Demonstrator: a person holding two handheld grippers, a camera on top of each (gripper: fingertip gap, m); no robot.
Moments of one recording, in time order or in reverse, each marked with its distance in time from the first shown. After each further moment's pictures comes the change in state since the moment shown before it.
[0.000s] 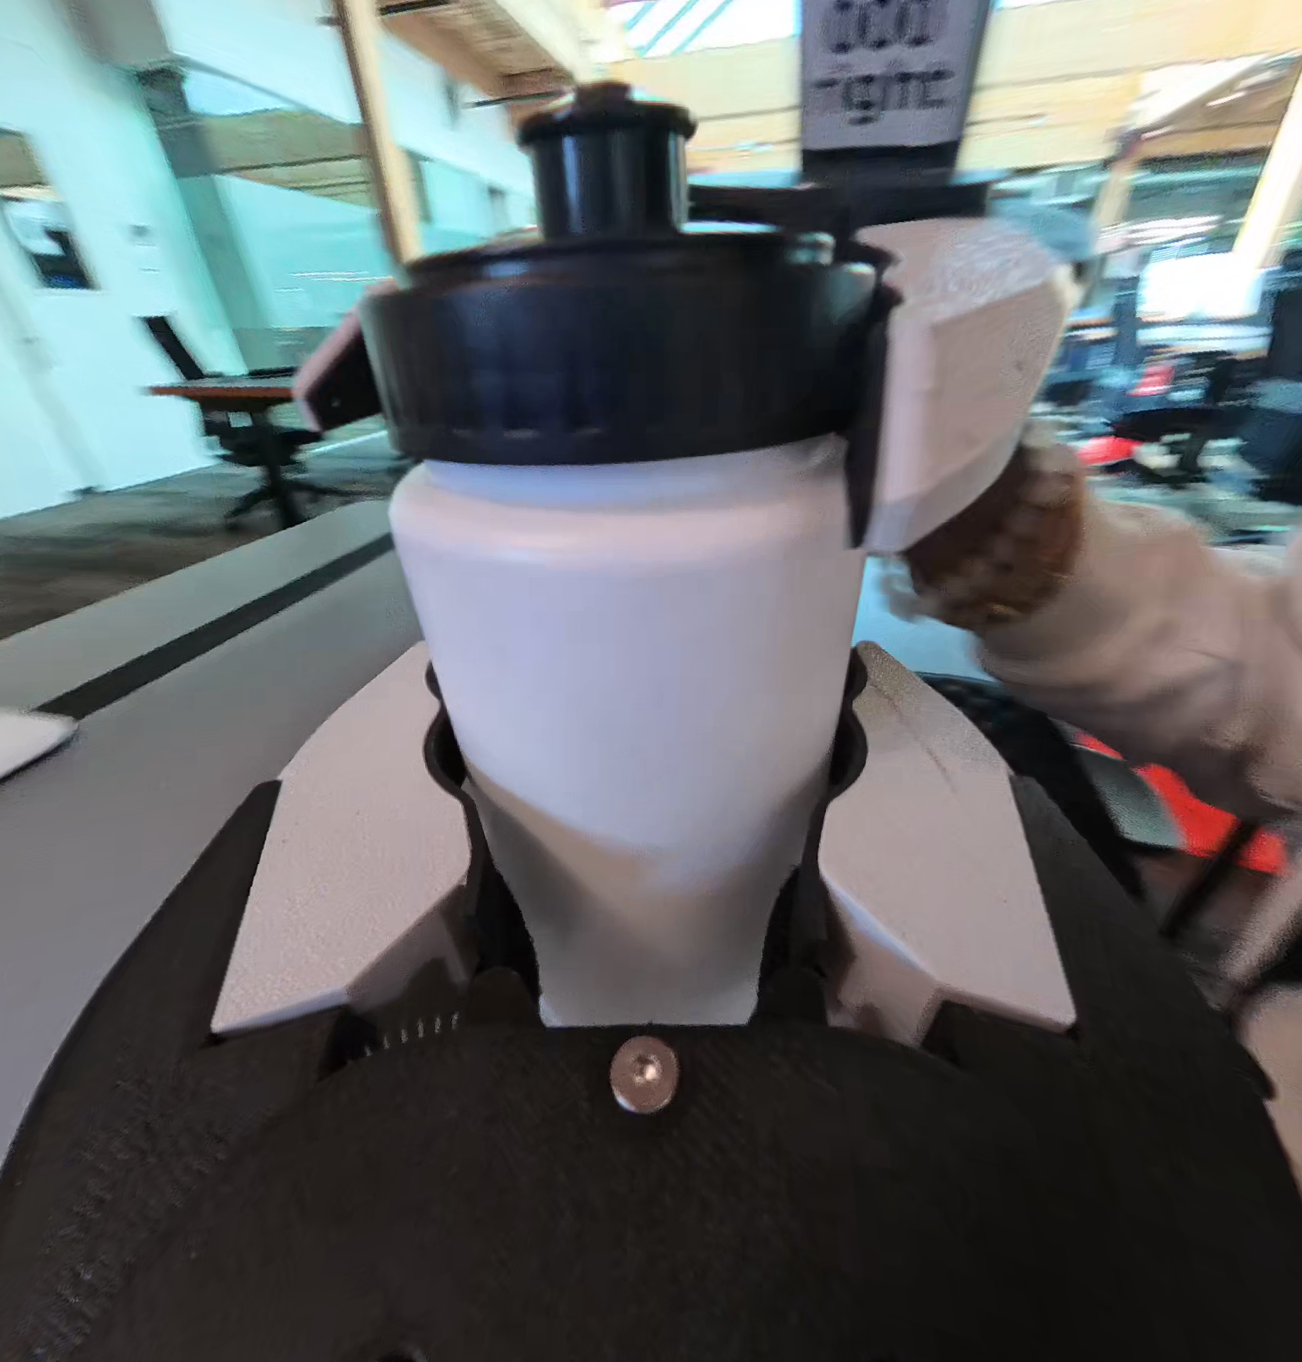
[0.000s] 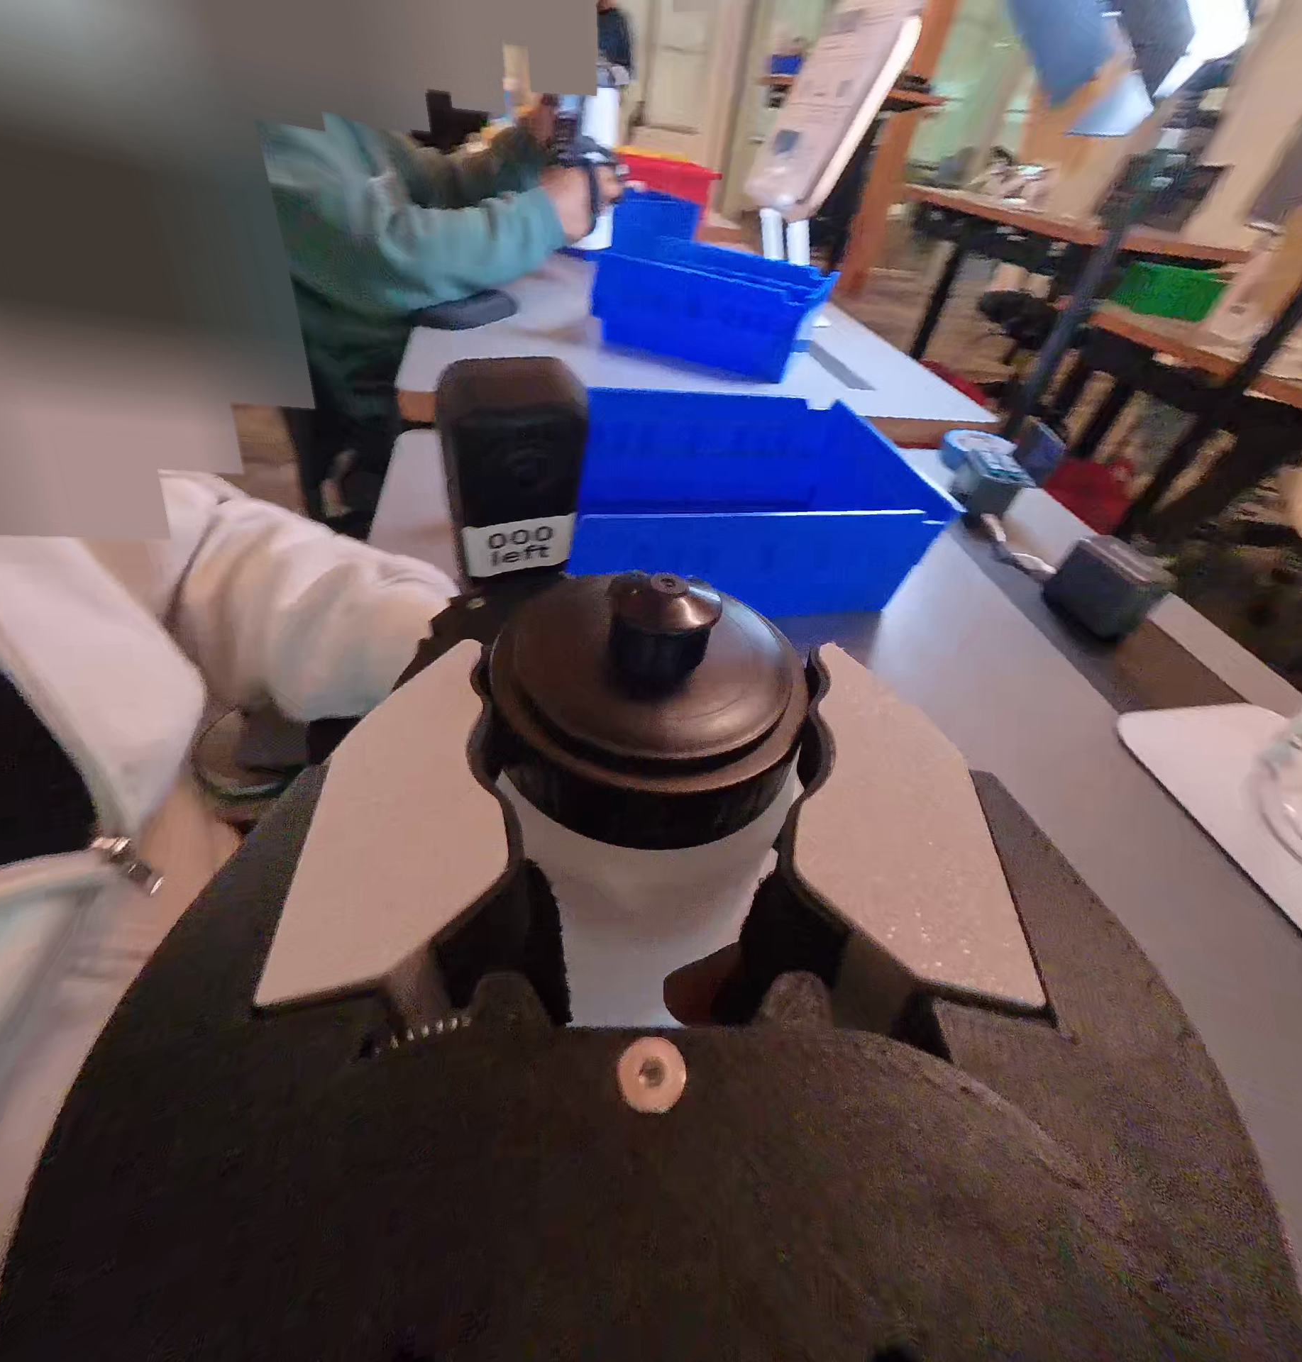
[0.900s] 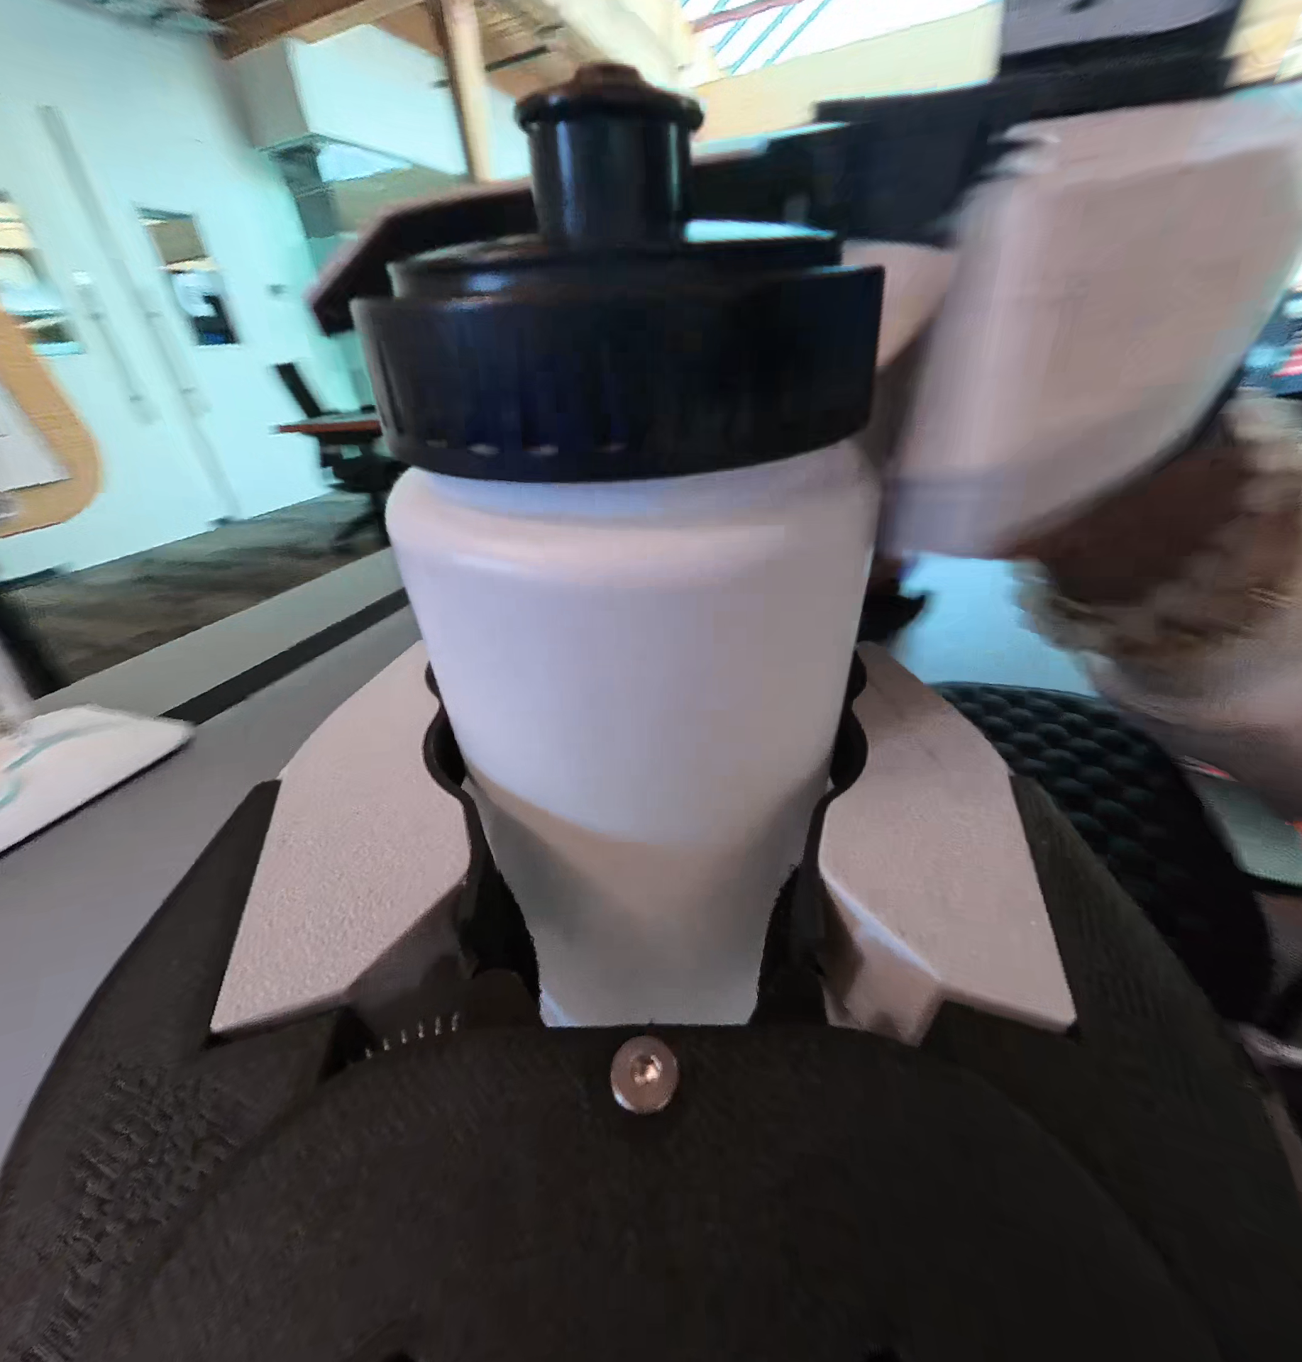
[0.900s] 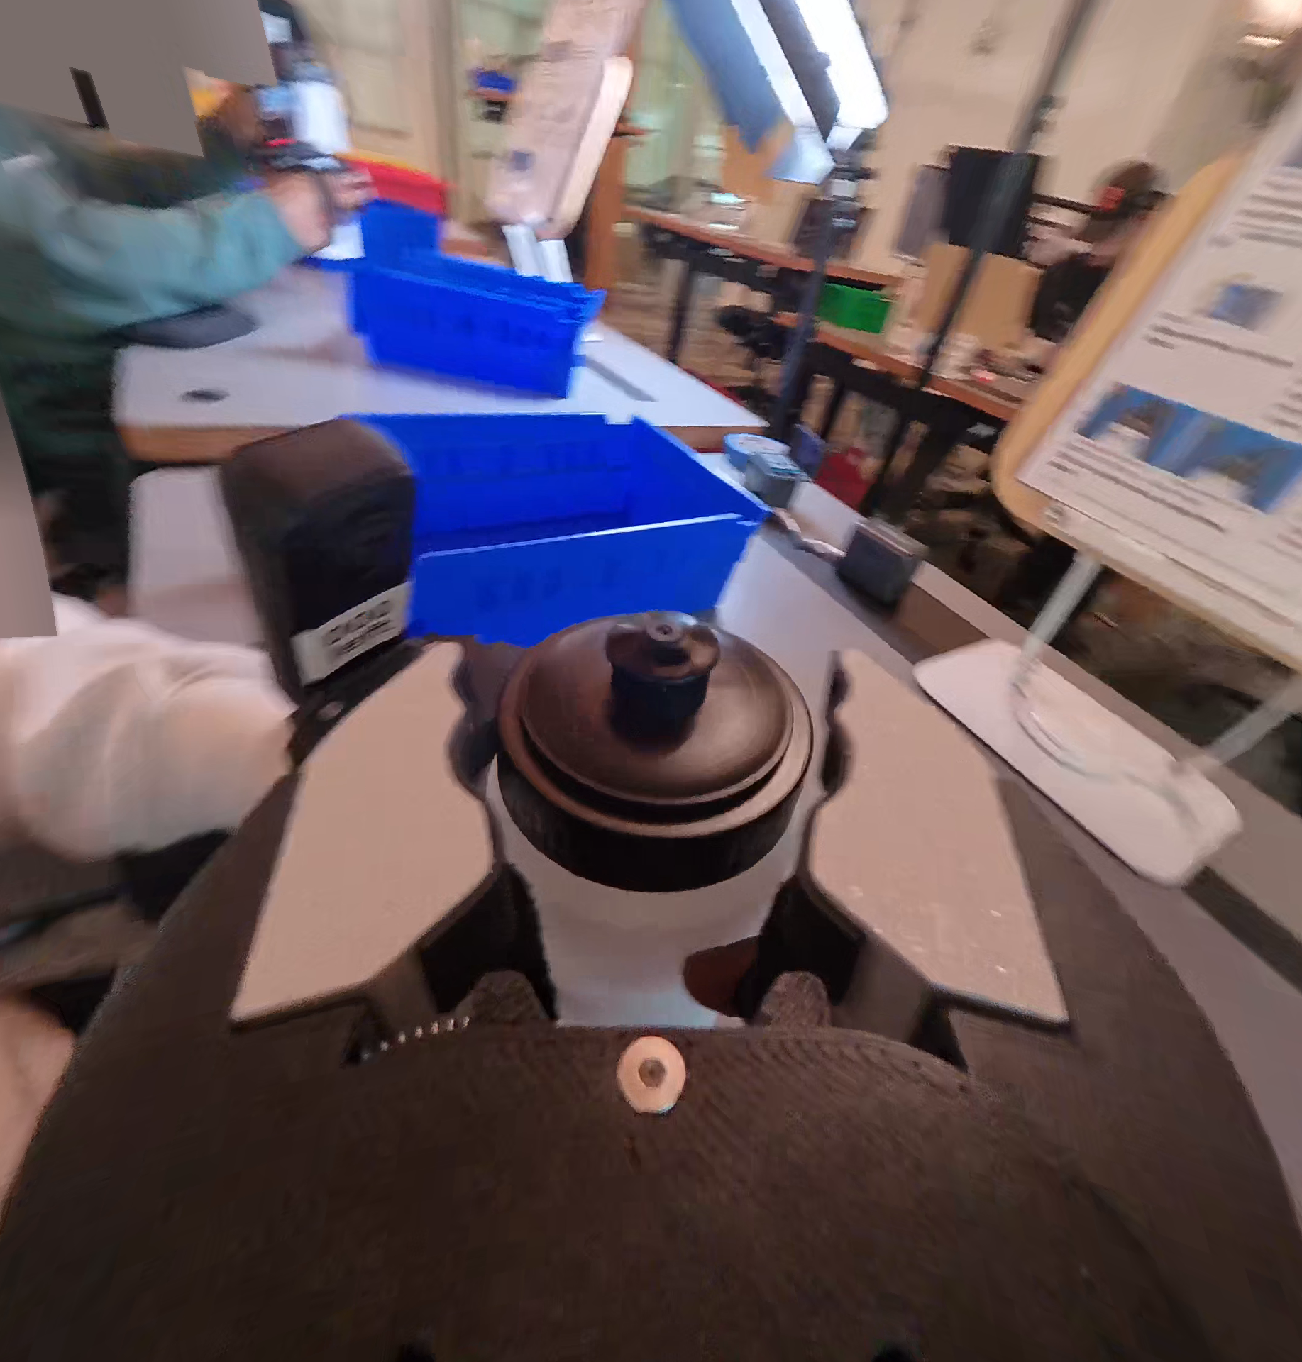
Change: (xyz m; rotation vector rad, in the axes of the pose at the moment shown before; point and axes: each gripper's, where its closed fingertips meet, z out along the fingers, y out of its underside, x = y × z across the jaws) left arm -0.017 -0.002 0.003 0.016 -0.153 0.068; right arm 0.016 -0.010 0.001 0.010 0.338 -0.016
